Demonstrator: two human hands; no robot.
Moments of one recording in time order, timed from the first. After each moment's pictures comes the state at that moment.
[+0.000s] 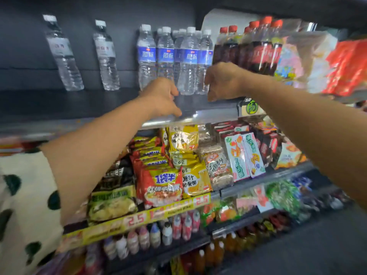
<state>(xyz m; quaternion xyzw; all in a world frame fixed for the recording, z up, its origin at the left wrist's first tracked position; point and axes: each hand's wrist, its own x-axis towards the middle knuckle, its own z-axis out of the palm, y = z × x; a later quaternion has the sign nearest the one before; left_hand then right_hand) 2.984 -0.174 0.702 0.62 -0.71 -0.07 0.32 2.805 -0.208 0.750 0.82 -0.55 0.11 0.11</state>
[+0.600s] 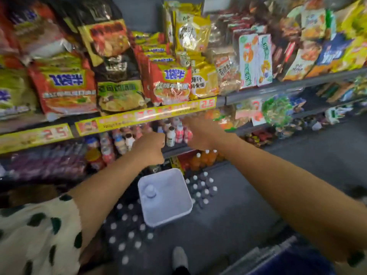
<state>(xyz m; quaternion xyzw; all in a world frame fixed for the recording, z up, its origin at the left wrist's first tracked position) 3.038 0.002 0.374 0.66 -0.73 -0.17 -0.04 2.864 -0.036 0.406 0.86 -0.51 -0.01 -0.10</state>
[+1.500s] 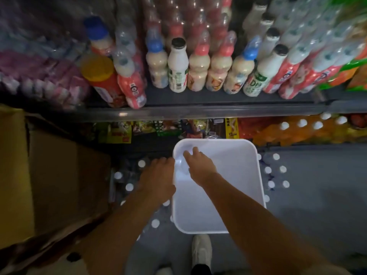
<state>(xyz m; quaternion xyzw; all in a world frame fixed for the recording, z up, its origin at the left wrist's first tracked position) 3.136 0.011 -0.051 0.76 -0.57 -0.31 -0.05 3.018 -0.072 -0.108 0.87 -0.42 -0.17 -0.20</state>
